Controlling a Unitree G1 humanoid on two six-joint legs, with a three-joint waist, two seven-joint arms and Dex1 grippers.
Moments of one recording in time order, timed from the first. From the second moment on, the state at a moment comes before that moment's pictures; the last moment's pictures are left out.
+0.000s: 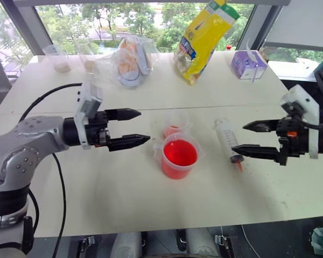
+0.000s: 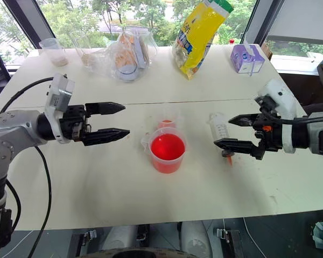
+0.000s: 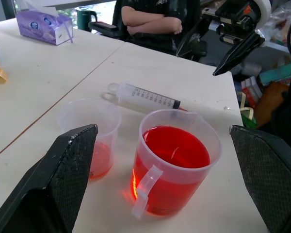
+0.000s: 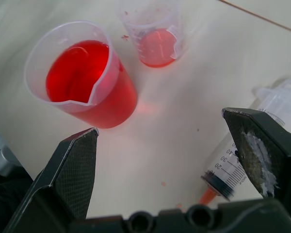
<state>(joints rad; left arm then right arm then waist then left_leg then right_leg) -0.48 0.81 0.17 -0.43 -0.96 0.90 -0.89 -0.38 -1.24 -0.31 -0.48 0.97 1.26 0.83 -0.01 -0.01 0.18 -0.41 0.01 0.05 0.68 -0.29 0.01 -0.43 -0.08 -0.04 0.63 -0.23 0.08</state>
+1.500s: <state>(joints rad) -0.46 0.73 0.10 -0.45 -0.88 0.81 -0.85 -1.00 -0.77 0.42 0.43 0.24 1.31 0.85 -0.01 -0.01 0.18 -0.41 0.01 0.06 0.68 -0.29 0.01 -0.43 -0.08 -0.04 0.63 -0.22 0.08</state>
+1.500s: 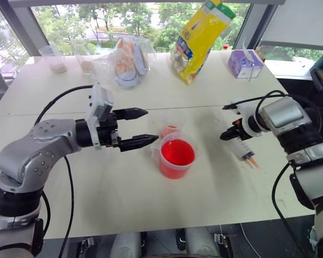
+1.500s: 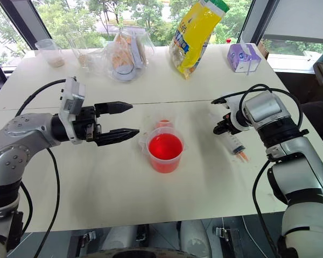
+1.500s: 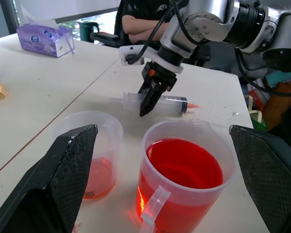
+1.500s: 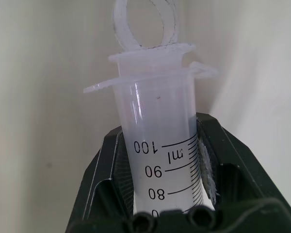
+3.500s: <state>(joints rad) -0.81 0.56 -0.05 -0.21 -0.87 0.89 -1.06 -0.32 -0.39 0.04 -0.35 0.49 0.34 0.82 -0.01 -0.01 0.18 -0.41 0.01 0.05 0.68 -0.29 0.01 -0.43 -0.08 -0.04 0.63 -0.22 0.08</state>
